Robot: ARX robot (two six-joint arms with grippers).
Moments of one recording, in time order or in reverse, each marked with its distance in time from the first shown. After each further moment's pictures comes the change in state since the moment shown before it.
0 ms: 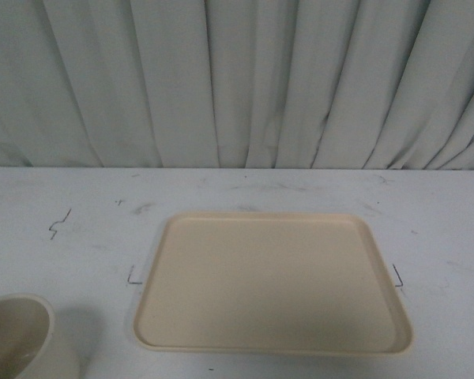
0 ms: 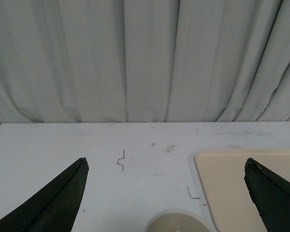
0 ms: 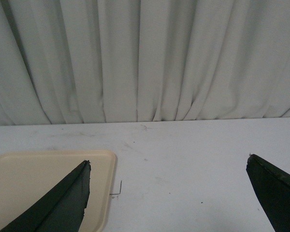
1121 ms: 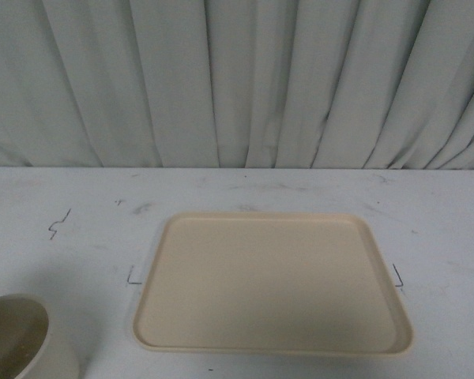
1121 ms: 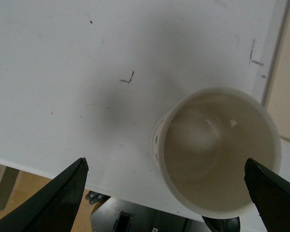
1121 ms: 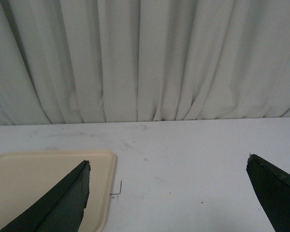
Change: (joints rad) left arm -0.026 1.069 0.433 -0.296 -0.122 -0.332; right arm 0.001 0.000 0.000 0.000 0.000 0.000
